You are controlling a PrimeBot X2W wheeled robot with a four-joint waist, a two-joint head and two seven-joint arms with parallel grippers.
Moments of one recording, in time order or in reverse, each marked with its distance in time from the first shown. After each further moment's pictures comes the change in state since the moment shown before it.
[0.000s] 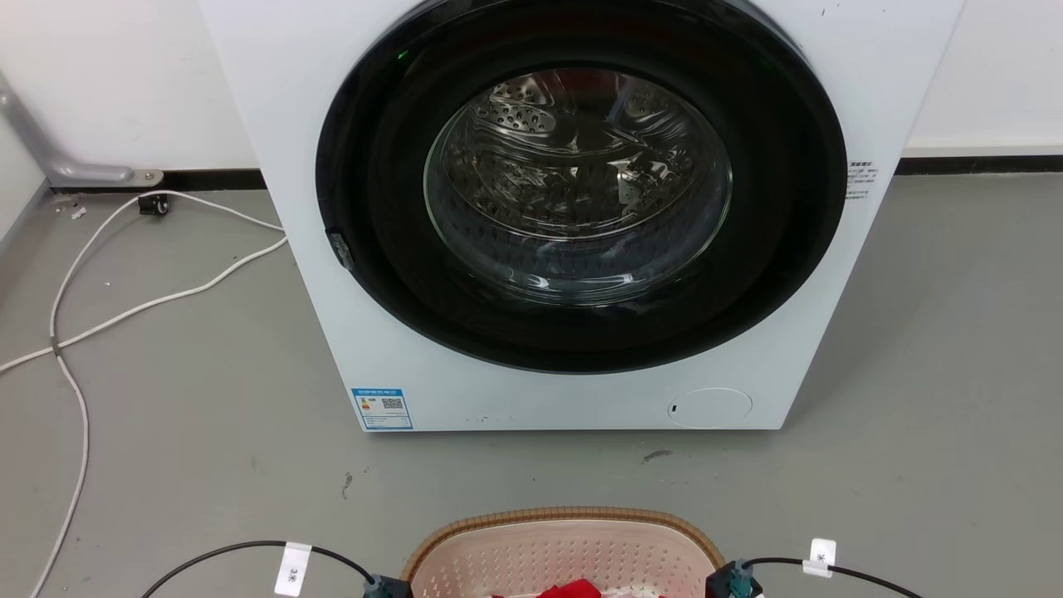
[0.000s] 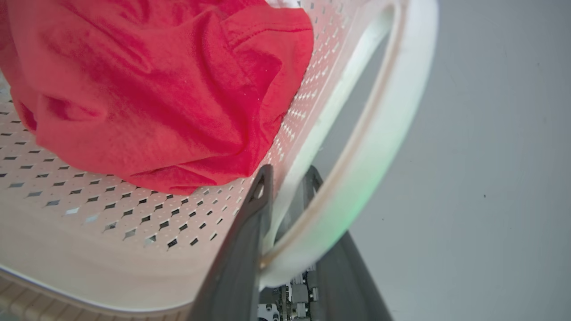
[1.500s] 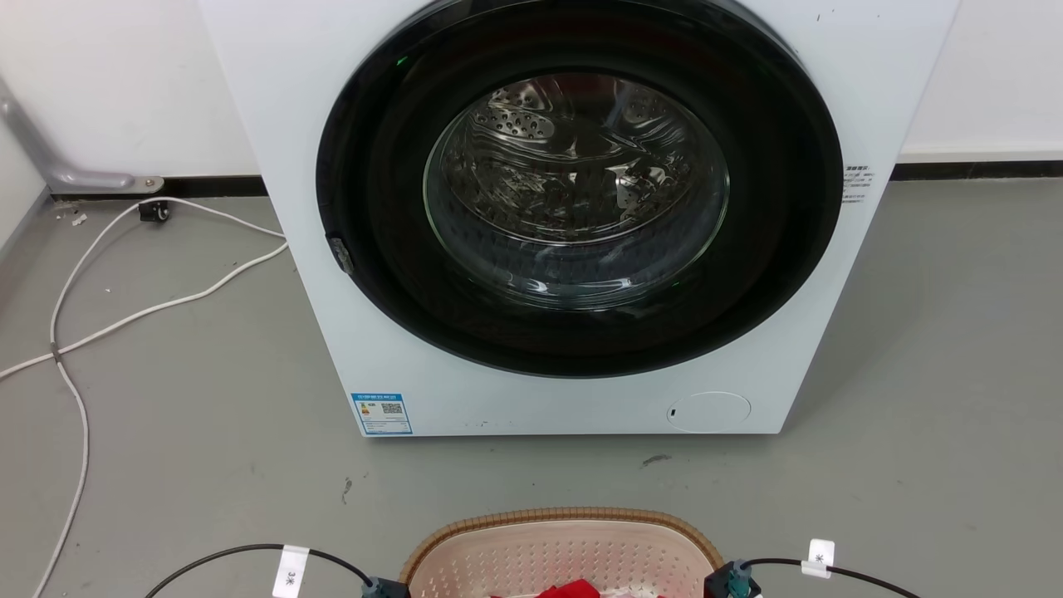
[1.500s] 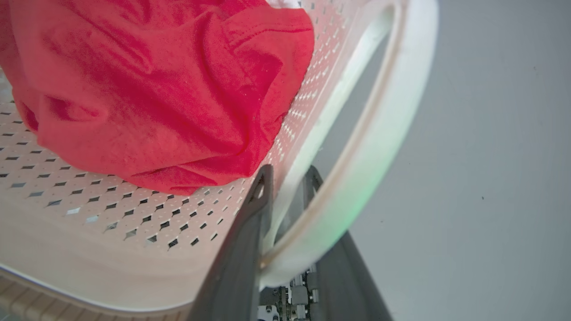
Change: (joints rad) left arm -0.008 0.001 -0.075 0.015 -0.072 0.000 -0.020; right arm -0.005 0.005 0.030 0.008 0.026 0.000 -0.009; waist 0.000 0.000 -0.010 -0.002
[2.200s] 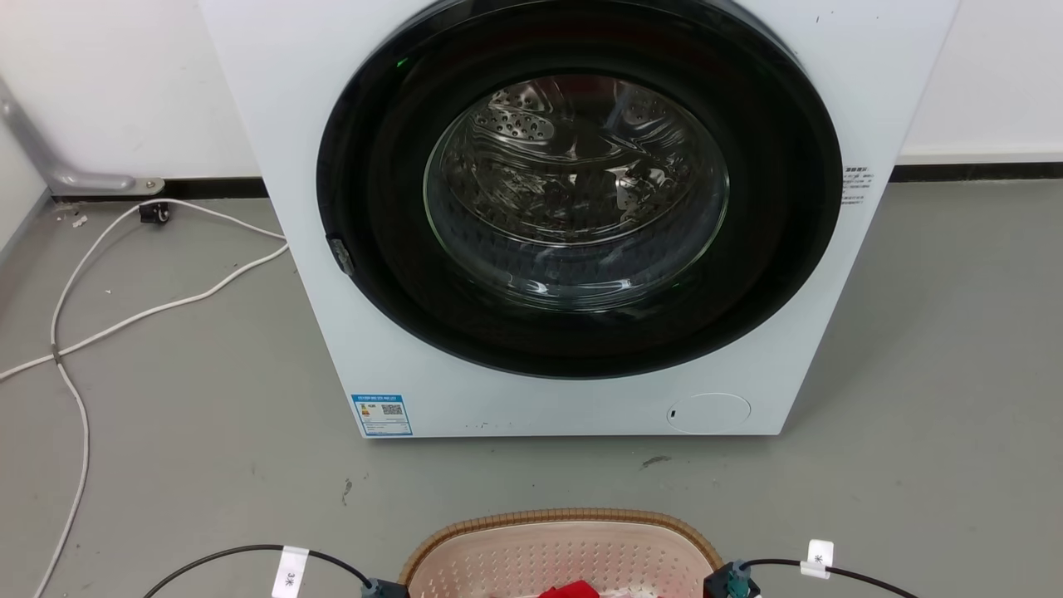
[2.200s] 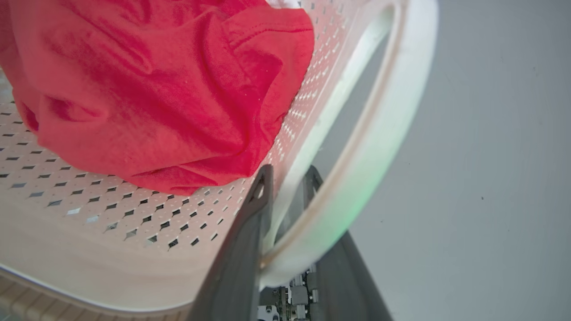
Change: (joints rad) left arm -0.001 0.001 -0.030 0.003 -0.033 0.000 -0.005; right arm 0.000 0.002 0.003 0.003 0.002 0.000 -0.001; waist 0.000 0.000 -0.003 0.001
